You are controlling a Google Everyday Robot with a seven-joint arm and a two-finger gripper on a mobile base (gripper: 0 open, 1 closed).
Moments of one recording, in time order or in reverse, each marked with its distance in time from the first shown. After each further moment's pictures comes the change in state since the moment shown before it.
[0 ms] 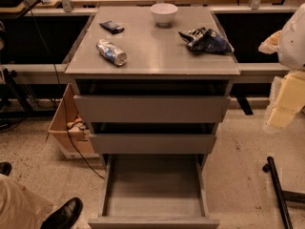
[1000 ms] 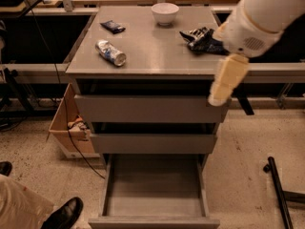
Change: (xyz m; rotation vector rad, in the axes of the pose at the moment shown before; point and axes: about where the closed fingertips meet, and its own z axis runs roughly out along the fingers) arm -0.077 -0.058 0.047 0.024 -0.135 -0.056
